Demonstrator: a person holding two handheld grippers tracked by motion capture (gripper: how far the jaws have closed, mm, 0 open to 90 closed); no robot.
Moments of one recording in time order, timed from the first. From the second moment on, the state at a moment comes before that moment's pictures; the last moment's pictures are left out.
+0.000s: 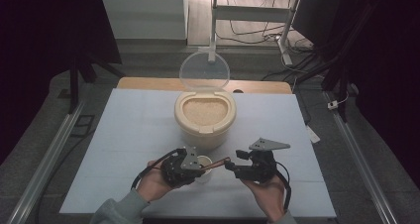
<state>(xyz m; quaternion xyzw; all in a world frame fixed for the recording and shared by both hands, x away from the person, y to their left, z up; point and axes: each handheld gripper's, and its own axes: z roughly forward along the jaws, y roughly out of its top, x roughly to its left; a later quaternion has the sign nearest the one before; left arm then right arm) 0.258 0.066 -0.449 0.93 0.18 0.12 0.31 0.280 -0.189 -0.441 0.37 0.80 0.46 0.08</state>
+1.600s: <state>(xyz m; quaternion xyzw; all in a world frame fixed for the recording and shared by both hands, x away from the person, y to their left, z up) 0.252 0.063 -0.449 0.92 0.17 0.14 0.34 0.282 -0.184 -0.451 0.35 0.72 0.60 -0.08</state>
